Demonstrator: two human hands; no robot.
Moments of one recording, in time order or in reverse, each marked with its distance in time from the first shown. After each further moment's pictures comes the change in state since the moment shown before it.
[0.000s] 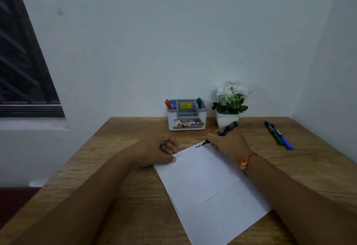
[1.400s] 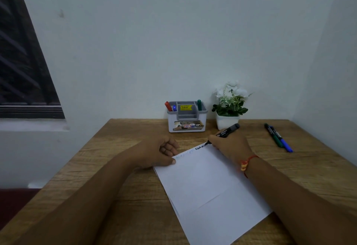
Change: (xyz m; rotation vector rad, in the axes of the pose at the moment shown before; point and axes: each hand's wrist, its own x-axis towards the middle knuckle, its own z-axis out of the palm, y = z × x) left_hand 0.002 -0.001 0.000 0.002 -0.004 -0.008; right_hand 0.005 0.003 -0.002 -0.047 0.064 0.025
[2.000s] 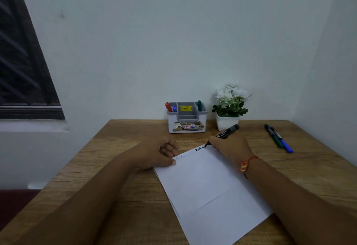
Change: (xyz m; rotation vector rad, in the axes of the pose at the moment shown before) left_hand -0.003 0.001 0.001 -0.014 0.001 0.001; right_hand -0.004 -0.001 -0.001 0.019 -0.014 -0.011
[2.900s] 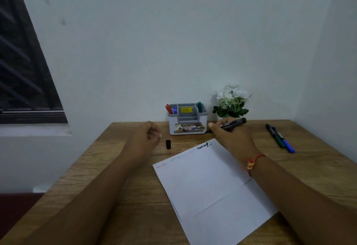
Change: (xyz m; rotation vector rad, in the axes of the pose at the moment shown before) left_hand 0.004 -0.009 -0.009 0.070 0.651 -0.008; right_hand -0.004 -0.017 -0.011 0.239 0.039 -0.214
